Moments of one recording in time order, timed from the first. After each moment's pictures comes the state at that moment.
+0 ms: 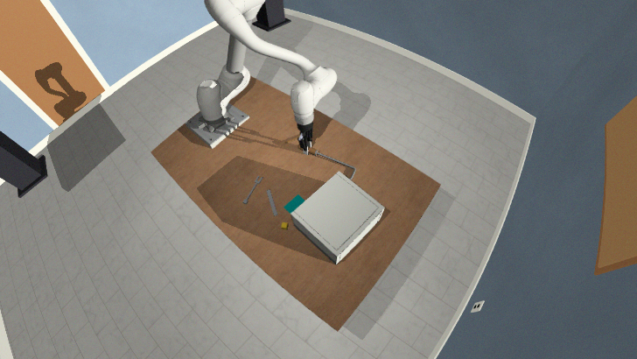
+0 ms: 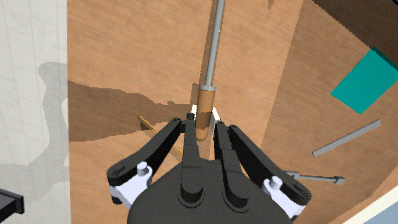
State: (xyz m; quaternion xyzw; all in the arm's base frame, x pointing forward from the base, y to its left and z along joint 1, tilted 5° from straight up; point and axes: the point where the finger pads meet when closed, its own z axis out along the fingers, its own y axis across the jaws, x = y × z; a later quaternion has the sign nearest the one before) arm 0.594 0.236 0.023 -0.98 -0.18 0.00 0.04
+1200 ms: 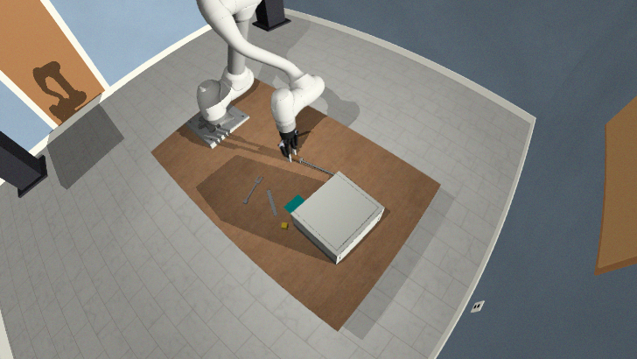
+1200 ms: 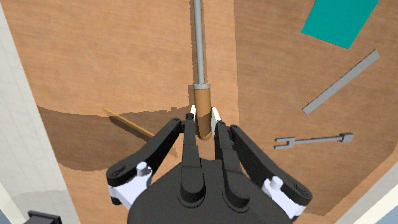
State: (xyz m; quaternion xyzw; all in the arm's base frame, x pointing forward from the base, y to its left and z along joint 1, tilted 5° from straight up) arm 0.568 0.146 0.016 -1.00 -0.07 0.00 0.04
